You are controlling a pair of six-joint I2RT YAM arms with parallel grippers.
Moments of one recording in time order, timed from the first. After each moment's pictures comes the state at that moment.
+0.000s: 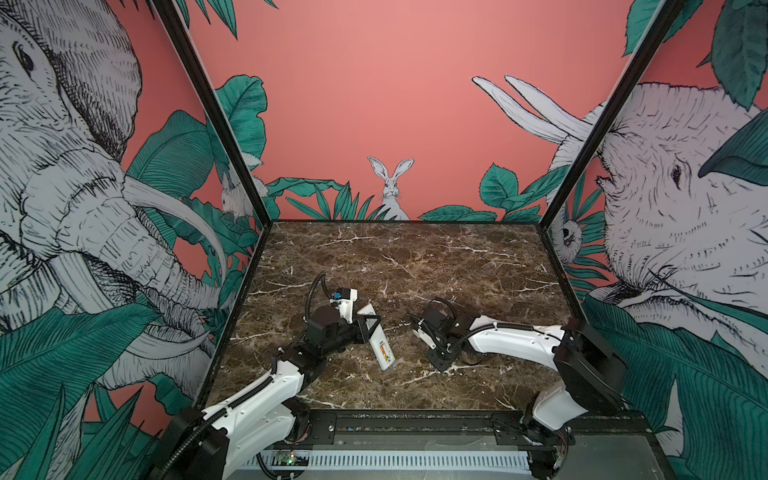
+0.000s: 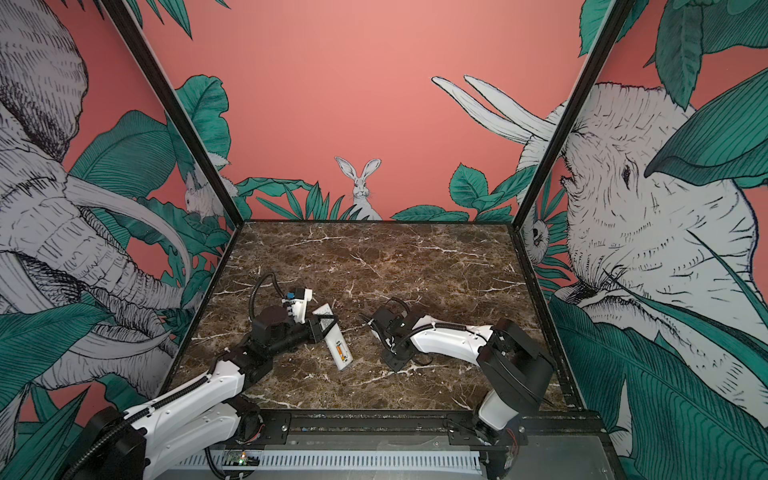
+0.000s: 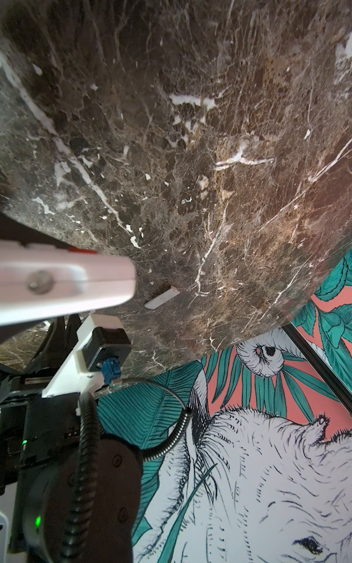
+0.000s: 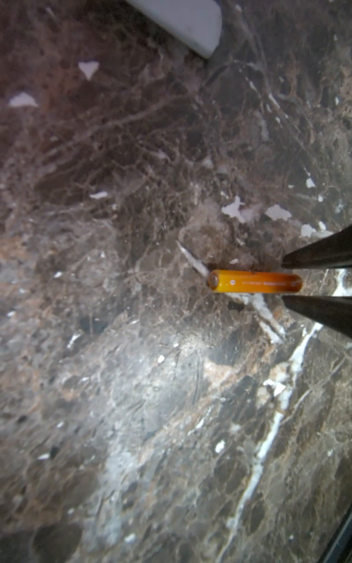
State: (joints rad) left arm -0.56 0.94 0.31 0.24 0.35 -0.74; right arm 0.94 1.59 0.90 -0.69 0.03 0.14
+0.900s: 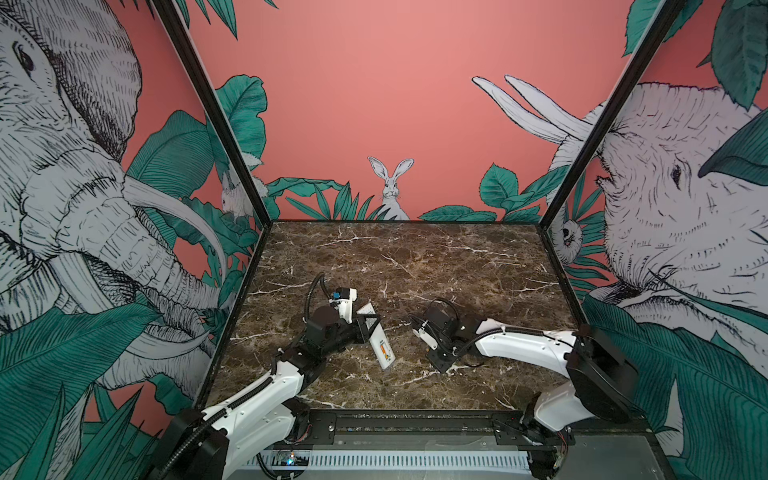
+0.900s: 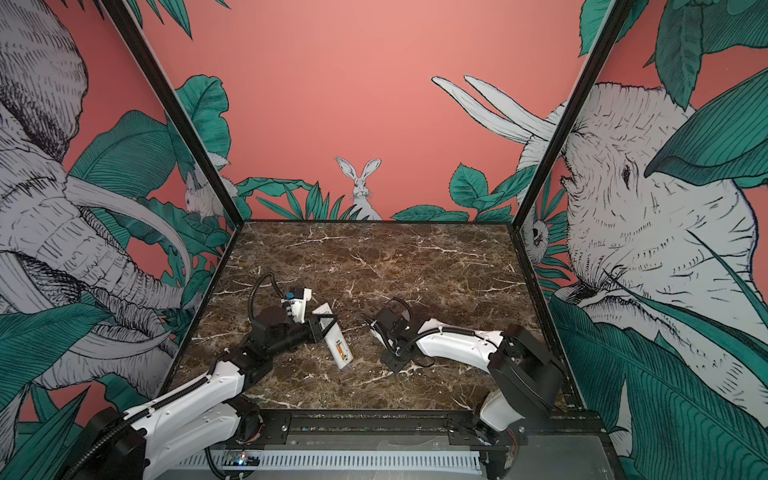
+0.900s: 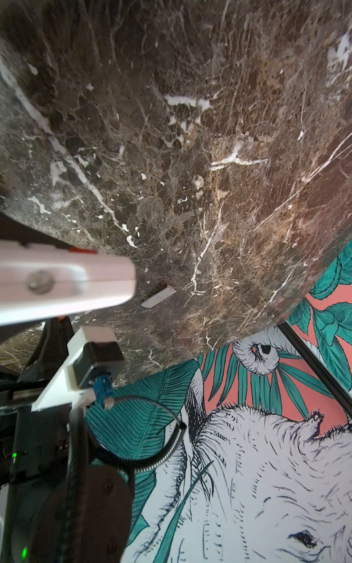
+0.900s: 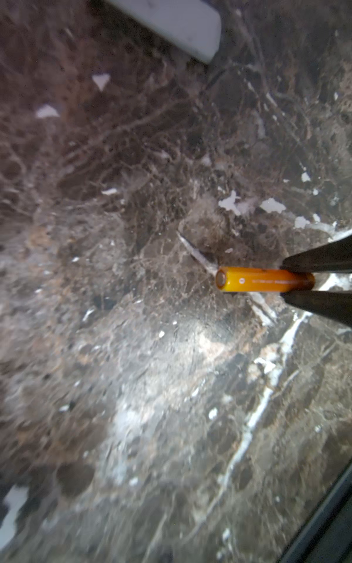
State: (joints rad) left arm -0.56 0.94 0.30 0.27 0.34 -0.74; right arm 0.96 1.50 0.86 -0.66 0.00 0.13
